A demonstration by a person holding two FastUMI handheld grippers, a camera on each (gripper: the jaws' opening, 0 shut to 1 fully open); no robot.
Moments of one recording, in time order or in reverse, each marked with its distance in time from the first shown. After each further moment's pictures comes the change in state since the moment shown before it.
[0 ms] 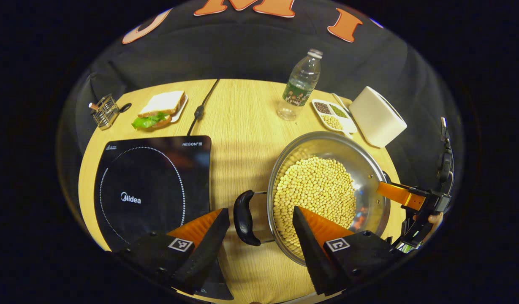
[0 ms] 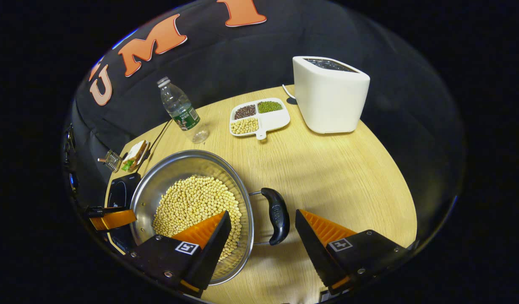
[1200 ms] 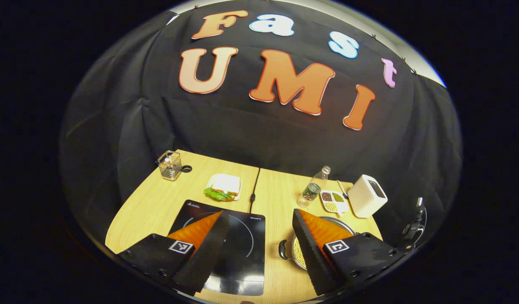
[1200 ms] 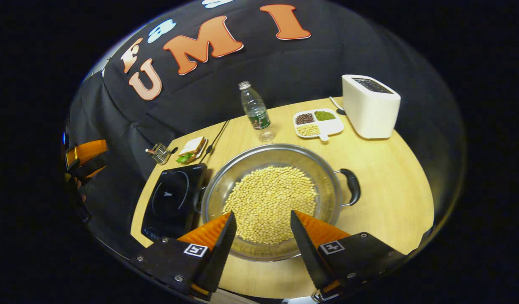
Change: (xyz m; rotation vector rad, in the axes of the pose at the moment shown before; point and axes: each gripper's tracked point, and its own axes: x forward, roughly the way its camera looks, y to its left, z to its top) left arm -0.222 0.077 0.106 -0.119 -0.533 0.077; right arm -0.087 0.100 -0.018 -0.069 -0.113 0.187
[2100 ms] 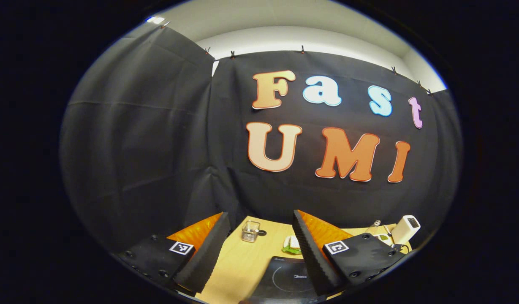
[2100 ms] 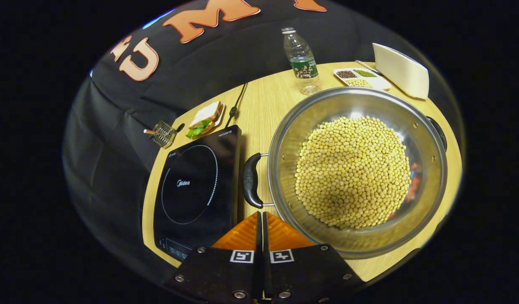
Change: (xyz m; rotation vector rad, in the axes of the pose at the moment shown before) left arm -0.167 0.191 0.168 0.029 -0.436 0.299; right arm 0.077 0.168 -0.081 0.102 0.233 0.109
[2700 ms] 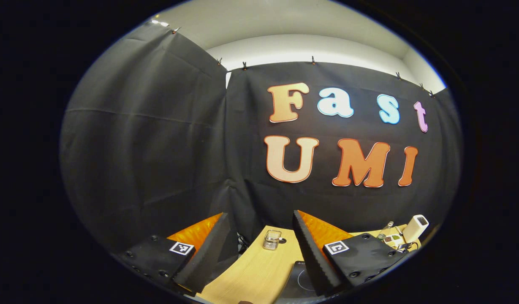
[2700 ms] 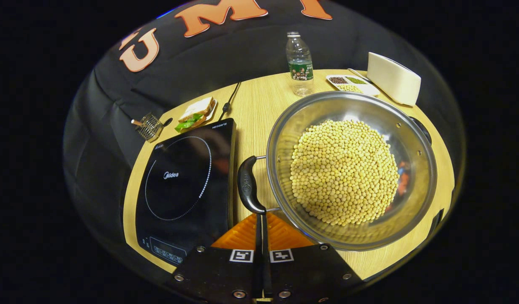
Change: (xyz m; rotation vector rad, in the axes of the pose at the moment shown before) left arm -0.031 0.088 0.037 0.040 -0.097 0.075; right arm 0.017 0.002 -0.010 -0.029 -0.072 -0.175
